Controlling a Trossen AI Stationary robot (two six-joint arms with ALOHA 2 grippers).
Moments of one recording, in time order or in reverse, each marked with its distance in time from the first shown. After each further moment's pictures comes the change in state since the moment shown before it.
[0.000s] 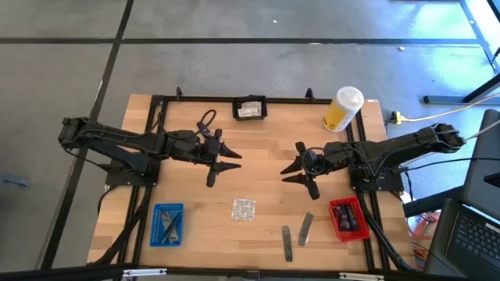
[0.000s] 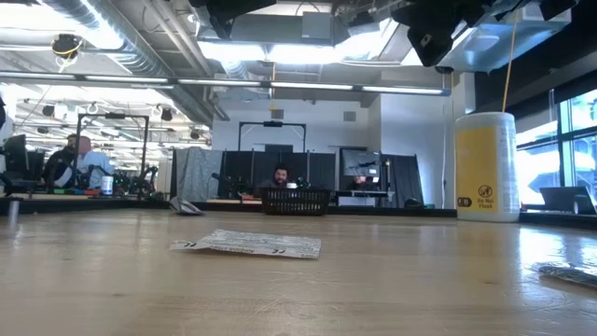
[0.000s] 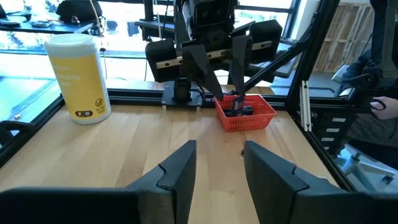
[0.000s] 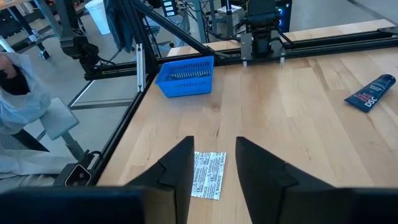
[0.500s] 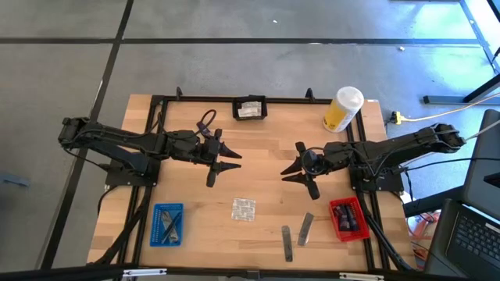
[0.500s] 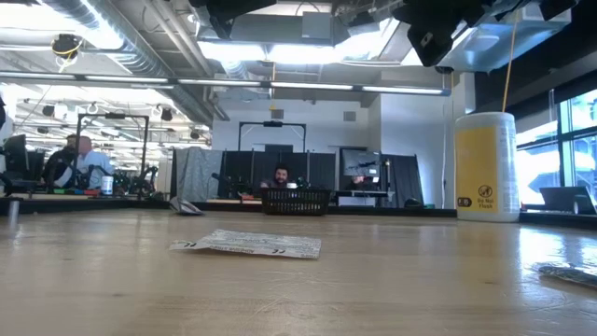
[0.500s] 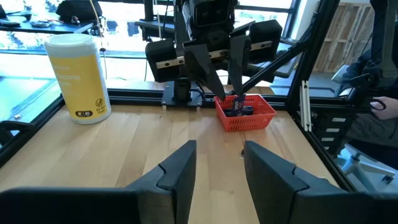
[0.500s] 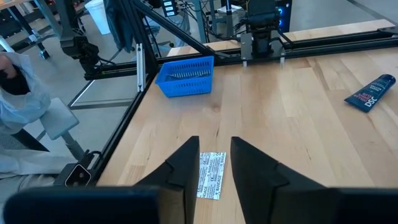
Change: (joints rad) left arm 0.000 0.000 0.000 0.000 0.000 0.000; right arm 0.000 0.000 0.000 0.000 0.000 0.000
